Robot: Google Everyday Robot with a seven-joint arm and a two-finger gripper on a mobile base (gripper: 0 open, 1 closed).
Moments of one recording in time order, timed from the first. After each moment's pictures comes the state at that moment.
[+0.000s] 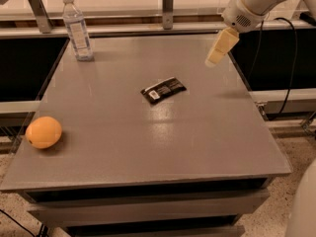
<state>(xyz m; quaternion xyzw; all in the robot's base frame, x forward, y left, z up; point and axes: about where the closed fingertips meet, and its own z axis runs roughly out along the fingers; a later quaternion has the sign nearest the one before) 0.697 -0.176 0.938 -0.56 0.78 -0.01 0.29</state>
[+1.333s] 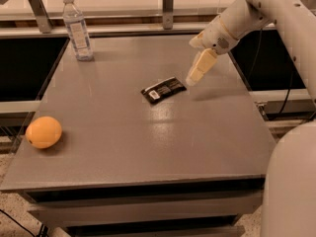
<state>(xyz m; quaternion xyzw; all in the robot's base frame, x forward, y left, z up) 0.685 -0.105 0.873 -0.62 0.71 0.17 0.28</state>
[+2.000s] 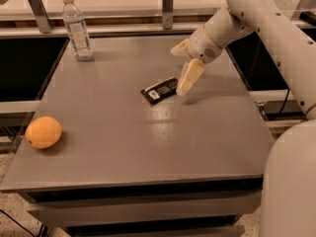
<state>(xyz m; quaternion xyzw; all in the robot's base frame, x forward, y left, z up) 0.667 -0.061 0.853 -0.68 0.64 0.20 0.28</state>
